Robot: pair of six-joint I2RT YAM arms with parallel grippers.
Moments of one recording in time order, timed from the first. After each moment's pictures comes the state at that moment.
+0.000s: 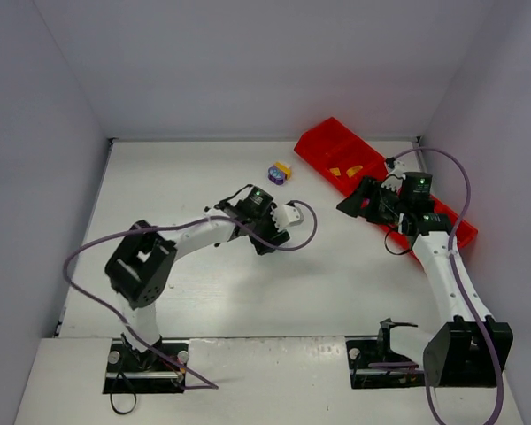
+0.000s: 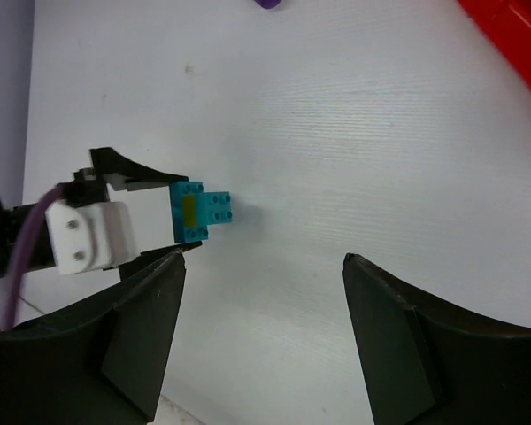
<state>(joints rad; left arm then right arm) -0.73 1.87 1.29 -0.37 0.24 0.46 -0.02 1.14 0.90 -0.42 -0.52 0.35</state>
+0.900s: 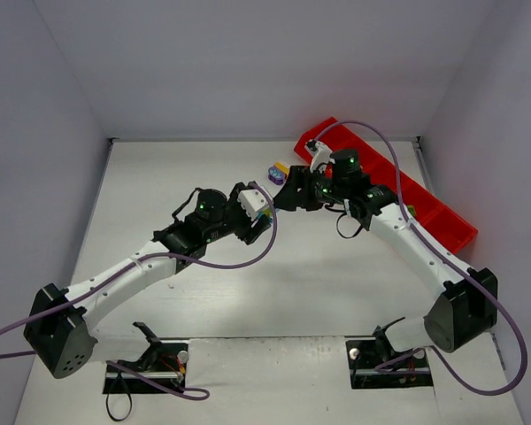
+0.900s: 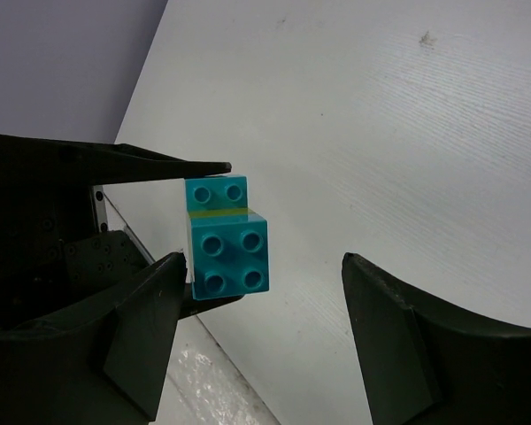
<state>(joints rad) -0.73 1.25 0.95 -0.04 0.17 0.27 0.45 1.38 1.19 -0.34 -0.52 0.47</state>
